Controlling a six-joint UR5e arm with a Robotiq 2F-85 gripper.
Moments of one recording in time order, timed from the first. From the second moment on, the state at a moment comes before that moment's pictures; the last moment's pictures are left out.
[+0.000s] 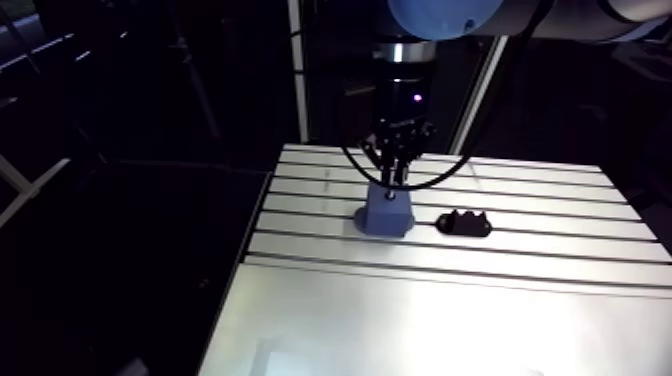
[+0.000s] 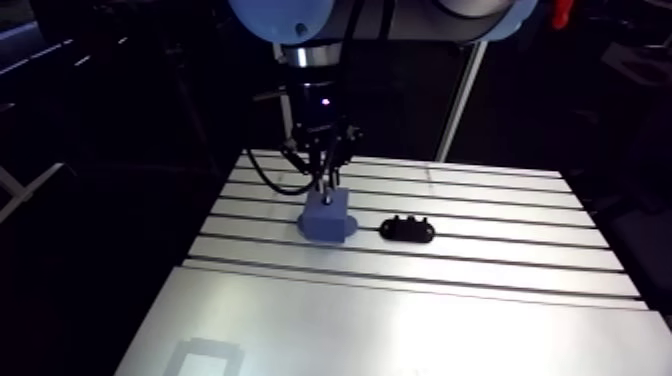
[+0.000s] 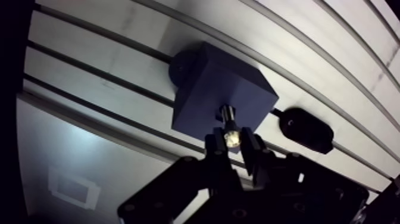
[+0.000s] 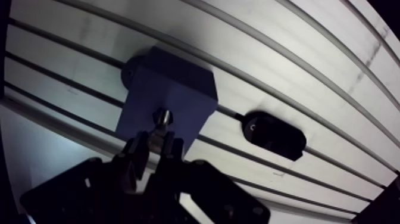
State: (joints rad) arm 0.07 -1.24 1.76 -1.92 -1.65 -1.97
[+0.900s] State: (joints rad) arm 0.07 -1.24 1.76 -1.92 -1.65 -1.97
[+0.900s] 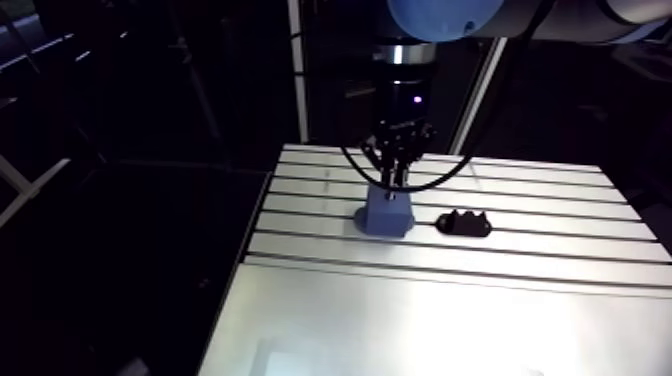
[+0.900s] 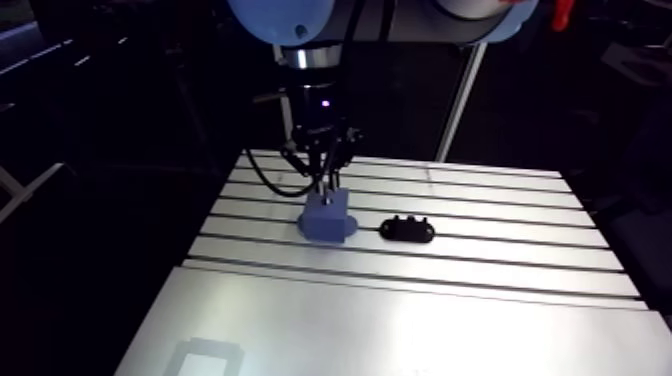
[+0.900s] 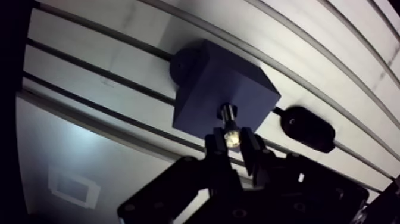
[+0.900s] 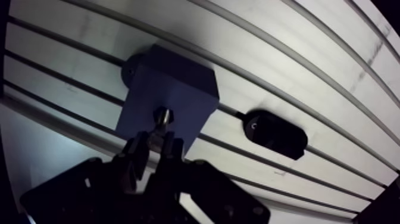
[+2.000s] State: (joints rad) arm 0.07 -1.24 1.78 -1.93 -1.65 -1.97
